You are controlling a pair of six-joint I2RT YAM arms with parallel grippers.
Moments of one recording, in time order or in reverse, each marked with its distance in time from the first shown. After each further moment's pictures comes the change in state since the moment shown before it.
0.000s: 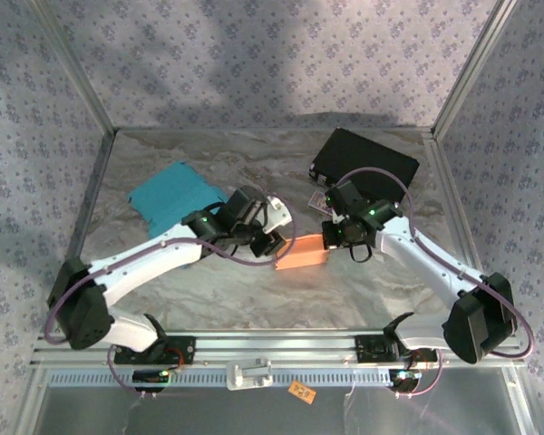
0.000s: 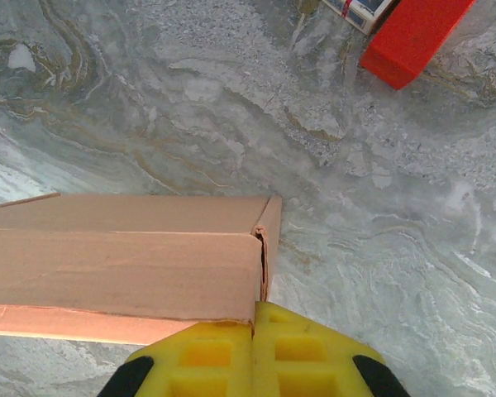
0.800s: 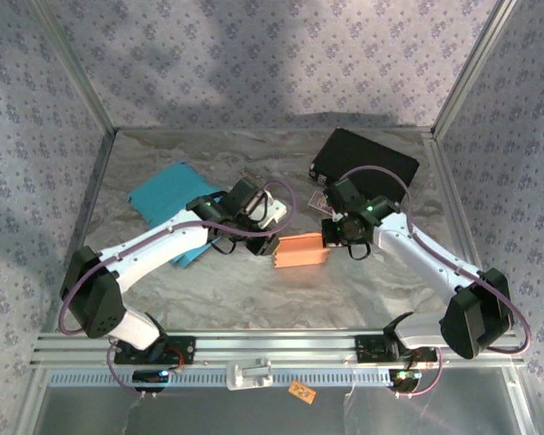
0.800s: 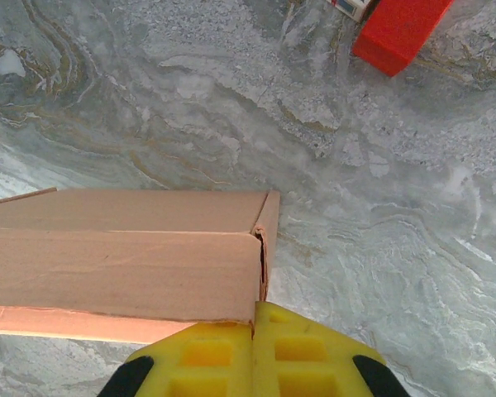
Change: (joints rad) left arm 0.056 0.120 0.113 -0.247 0.148 -0.204; right arm -0.001 0.026 0.030 -0.033 0.000 0.043
